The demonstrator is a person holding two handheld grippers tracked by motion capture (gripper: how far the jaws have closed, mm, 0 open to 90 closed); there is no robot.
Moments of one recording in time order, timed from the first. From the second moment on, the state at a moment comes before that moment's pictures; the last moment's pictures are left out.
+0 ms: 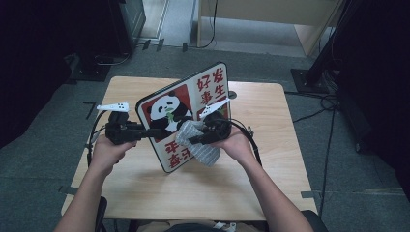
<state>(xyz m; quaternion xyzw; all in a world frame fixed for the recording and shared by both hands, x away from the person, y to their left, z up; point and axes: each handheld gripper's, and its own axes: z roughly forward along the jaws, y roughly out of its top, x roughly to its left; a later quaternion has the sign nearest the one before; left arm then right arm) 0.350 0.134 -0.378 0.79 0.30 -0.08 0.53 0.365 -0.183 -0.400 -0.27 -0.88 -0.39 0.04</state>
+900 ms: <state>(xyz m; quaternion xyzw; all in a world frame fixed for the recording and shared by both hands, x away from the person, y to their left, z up) 0.350 0.134 -0.378 0.79 0.30 -0.09 0.53 0.355 -0.187 -0.444 -0.28 -0.88 -0.37 0.04</state>
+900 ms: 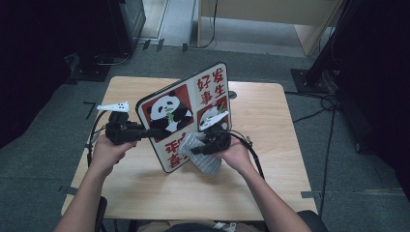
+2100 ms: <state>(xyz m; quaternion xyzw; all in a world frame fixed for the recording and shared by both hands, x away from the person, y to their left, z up) 0.350 0.137 -0.378 0.79 0.31 -0.07 0.53 0.348 -0.194 -0.420 -0.28 -0.88 -0.38 0.05</state>
